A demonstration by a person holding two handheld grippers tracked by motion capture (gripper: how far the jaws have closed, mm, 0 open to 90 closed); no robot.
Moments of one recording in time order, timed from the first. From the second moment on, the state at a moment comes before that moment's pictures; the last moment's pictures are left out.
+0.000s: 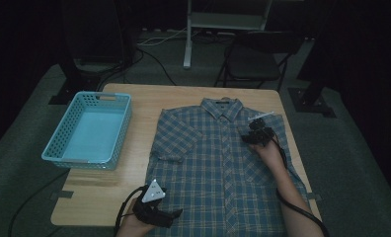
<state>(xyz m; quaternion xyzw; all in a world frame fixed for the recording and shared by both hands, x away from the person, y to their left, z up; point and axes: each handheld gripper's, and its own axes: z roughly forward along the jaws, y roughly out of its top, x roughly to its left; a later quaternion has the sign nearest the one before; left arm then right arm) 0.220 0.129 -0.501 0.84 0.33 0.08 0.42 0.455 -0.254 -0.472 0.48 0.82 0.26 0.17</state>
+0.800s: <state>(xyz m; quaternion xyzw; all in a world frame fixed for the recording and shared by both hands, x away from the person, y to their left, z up) 0.221 0.130 -0.501 0.84 0.33 0.08 0.42 0.443 -0.350 -0.436 0.57 0.74 0.31 0.20</state>
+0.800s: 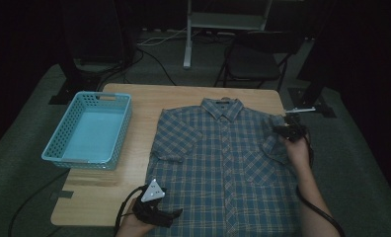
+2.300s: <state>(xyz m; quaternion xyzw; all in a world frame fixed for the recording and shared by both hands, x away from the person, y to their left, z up) 0.222 0.131 -0.500 0.84 0.33 0.08 0.42 0.394 -0.427 -0.455 0.69 0.63 0.30 0.20</state>
